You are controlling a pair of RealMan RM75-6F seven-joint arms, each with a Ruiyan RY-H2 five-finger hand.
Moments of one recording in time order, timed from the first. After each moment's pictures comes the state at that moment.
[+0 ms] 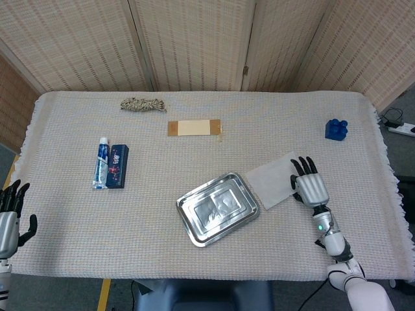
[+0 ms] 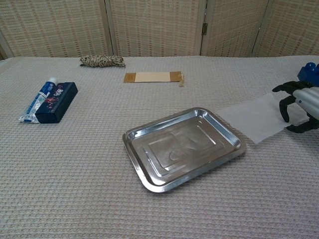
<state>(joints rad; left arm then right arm) -0.11 -1.17 -0.11 -1.58 1.38 1.50 0.07 0.51 -1.96 0.07 -0.29 -1.51 1.19 0.33</state>
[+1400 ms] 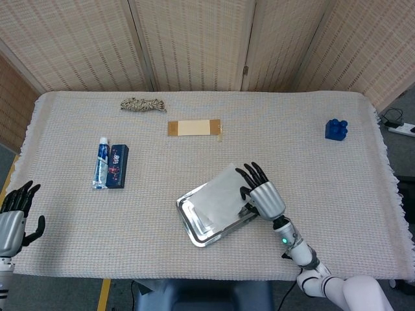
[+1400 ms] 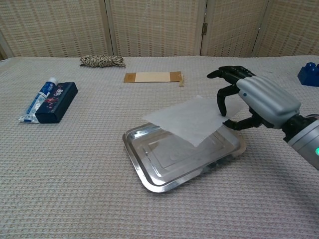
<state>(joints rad) -0.13 -1.13 -0.09 -1.57 1.42 1.42 -0.11 0.57 -1.98 0.04 -0.65 -1.63 1.44 0.20</state>
